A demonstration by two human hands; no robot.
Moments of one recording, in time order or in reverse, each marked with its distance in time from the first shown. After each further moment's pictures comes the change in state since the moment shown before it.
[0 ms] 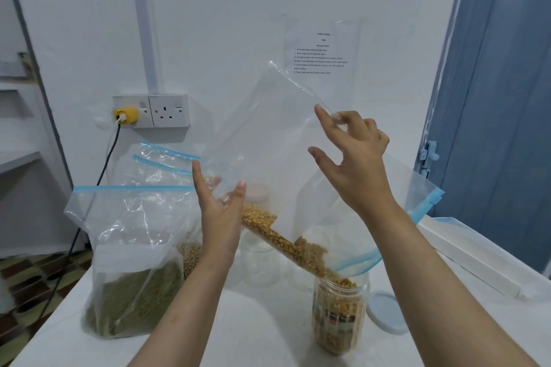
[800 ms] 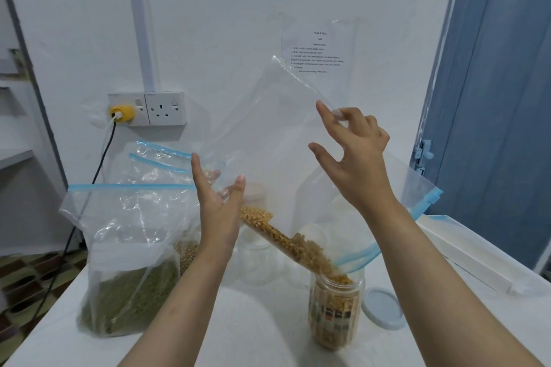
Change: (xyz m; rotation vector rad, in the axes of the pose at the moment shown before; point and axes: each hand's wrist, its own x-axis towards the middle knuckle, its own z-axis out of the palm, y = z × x) left_hand 0.004 0.006 0.004 -0.022 -0.033 0.044; right_hand 0.000 0.001 -0.005 0.001 0.006 0.013
